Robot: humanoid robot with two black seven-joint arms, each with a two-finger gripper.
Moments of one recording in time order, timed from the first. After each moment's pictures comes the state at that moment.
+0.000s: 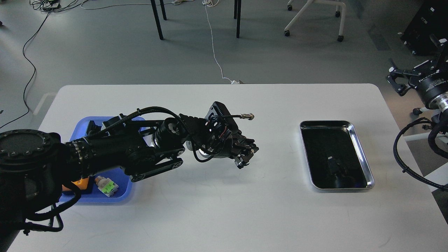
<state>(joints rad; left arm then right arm) -1.09 0.05 0.04 -0.91 1.88 -0.16 -0.26 0.66 -0.62 0.85 0.67 0.32 0.49 0.12</state>
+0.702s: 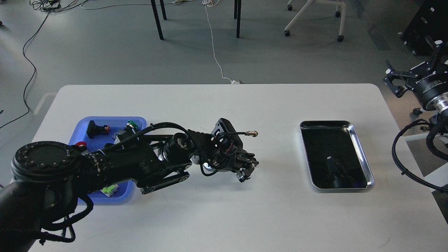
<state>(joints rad) -1.04 -0.04 0.10 -0.80 1.87 -0.13 -0.25 0.65 -0.62 0.85 0.69 0.31 0.49 0.12</state>
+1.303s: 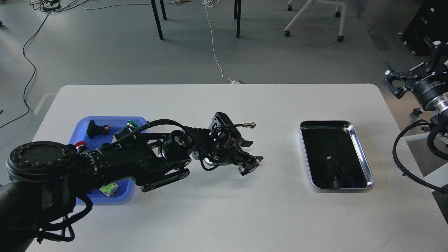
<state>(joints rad) -1.04 0.01 0.01 -0.83 1.76 -0.05 -0.26 0.67 -0.62 0.85 0.69 0.23 0.49 0.11</state>
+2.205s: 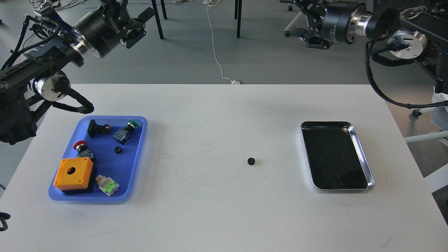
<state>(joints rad) -1.06 0.56 -0.43 -0.81 0.23 -0.45 -0.46 1.51 -0.39 -0.17 0.73 -0.30 0.49 0.12</state>
